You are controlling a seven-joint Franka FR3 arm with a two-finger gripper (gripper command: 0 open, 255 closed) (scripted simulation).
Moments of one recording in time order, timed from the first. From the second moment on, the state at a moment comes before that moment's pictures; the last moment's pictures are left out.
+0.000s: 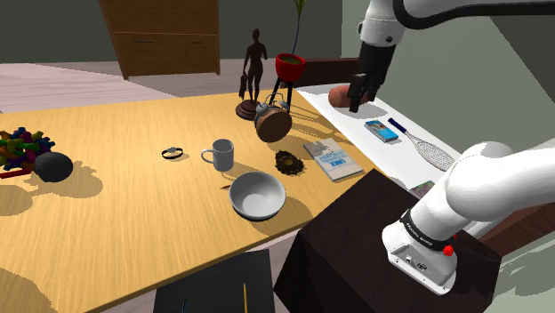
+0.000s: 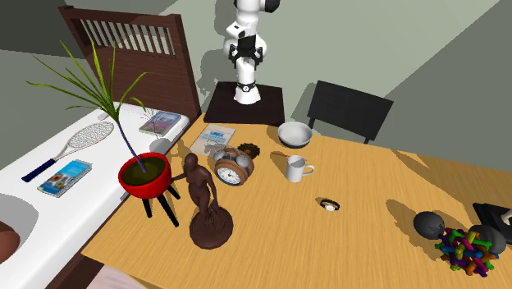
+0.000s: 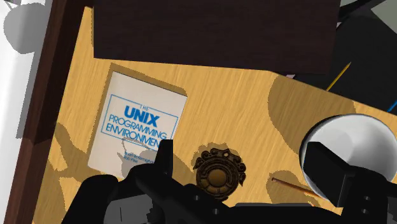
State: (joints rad) arm 0.04 -0.65 0.08 -2.44 -0.03 1.66 0.07
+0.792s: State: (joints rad) arm 0.06 -0.31 0.17 -2.44 0.01 2.09 0.20
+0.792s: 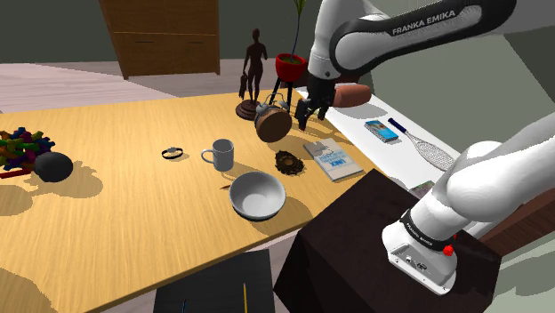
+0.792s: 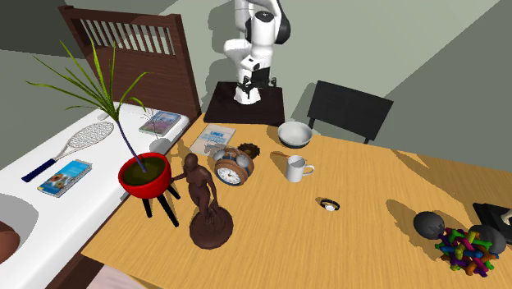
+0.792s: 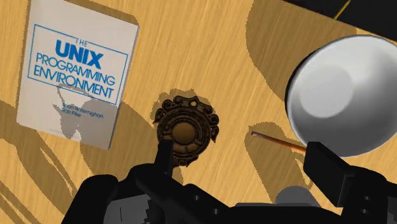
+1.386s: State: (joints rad) arm 0.07 0.01 0.22 -2.31 -0.06 2.36 0.32
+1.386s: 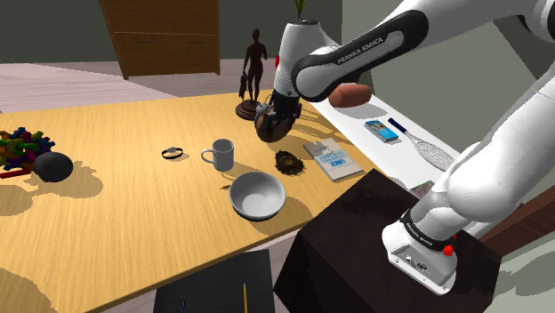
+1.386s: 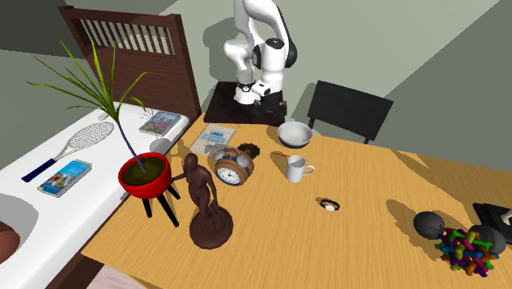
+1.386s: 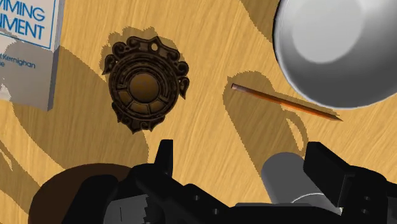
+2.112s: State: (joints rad) arm 0.15 0.41 0.20 -2.00 -0.20 2.53 0.49
